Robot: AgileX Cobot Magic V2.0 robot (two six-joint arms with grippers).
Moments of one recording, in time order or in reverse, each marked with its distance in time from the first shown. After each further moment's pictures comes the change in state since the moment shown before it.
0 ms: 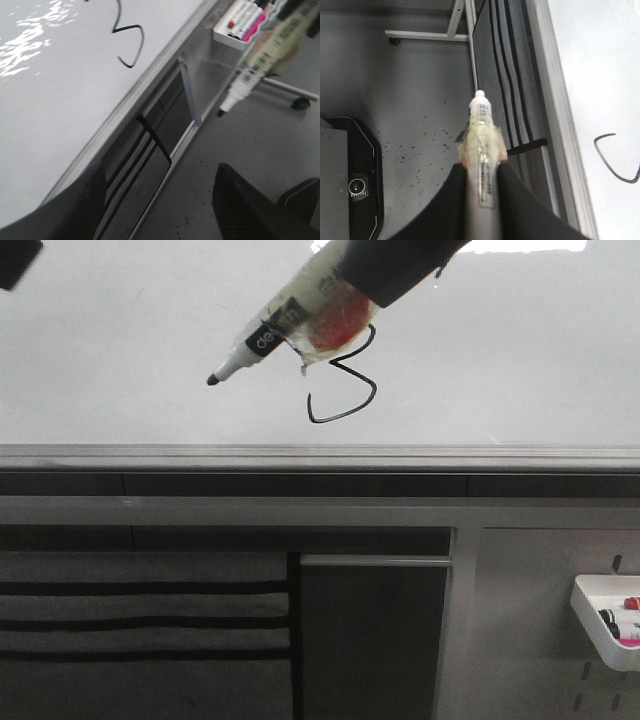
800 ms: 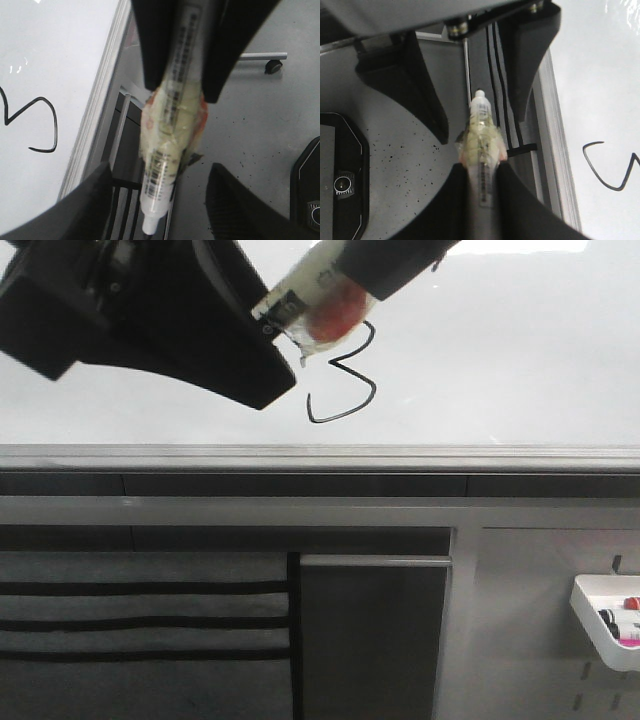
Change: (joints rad) left arm -0.230 0.293 -0.068 -0.007 -0.190 0.181; right arm 0.000 0.000 0.000 0.000 -0.012 -0.056
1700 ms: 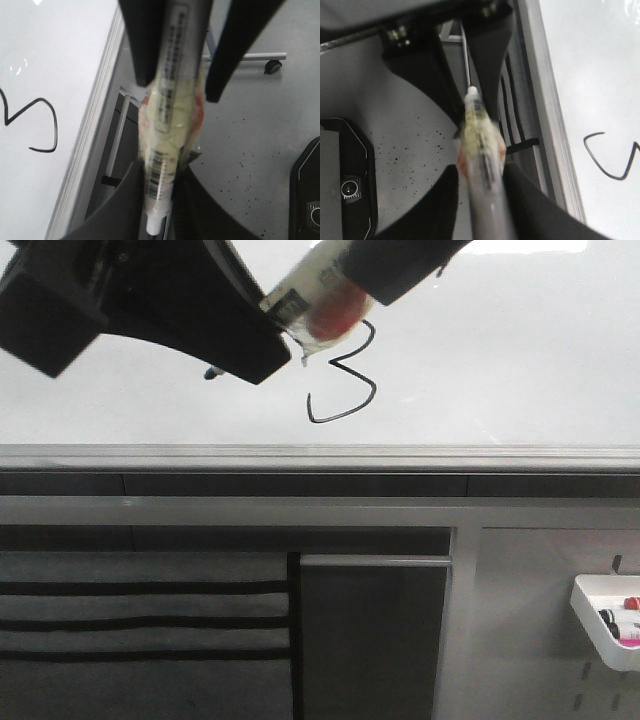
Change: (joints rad) left arm 0.023 0.000 -0.001 -0.001 0.000 -0.013; right arm -0.032 0.000 0.000 0.002 0.003 0.052
